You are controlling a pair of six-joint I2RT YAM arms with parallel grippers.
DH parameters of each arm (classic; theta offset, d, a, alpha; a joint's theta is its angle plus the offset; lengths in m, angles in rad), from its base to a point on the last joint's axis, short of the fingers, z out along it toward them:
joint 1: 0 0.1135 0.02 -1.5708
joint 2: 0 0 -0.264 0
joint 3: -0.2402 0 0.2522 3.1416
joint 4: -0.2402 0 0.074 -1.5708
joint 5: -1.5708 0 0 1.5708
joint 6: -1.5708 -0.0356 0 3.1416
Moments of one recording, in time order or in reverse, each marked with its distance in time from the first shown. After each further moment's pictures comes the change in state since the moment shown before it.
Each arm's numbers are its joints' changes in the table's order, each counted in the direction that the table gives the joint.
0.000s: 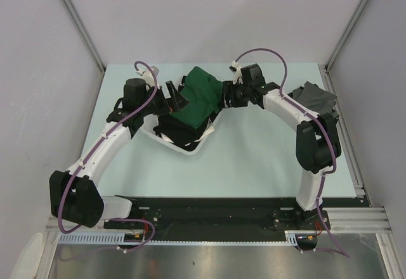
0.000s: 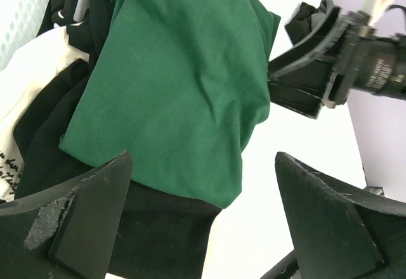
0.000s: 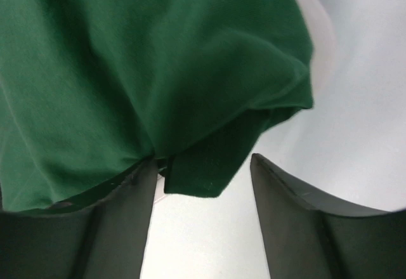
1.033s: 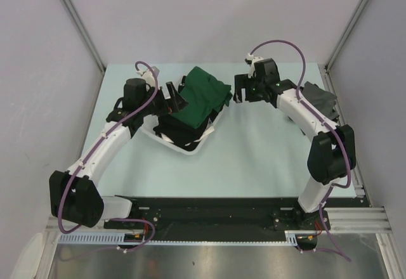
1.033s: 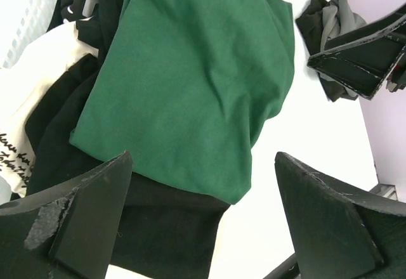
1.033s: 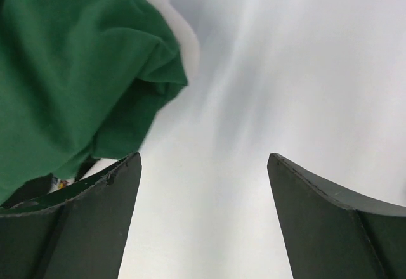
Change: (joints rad) left arm 0.000 0.000 -0.010 -0.037 0.014 -0.032; right arm -0.031 -0.124 0.003 -0.095 -0.244 0.099
